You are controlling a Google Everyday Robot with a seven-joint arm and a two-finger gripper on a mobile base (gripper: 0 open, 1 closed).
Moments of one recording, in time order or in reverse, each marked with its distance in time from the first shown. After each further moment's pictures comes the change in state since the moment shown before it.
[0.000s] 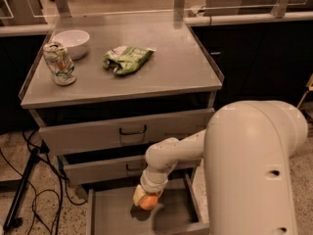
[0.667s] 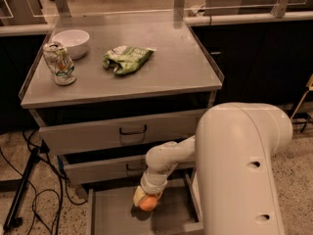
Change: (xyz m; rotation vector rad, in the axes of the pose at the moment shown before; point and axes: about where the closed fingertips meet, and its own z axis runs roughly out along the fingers) arm -0.007 -0.010 0.032 -0.011 0.012 0.049
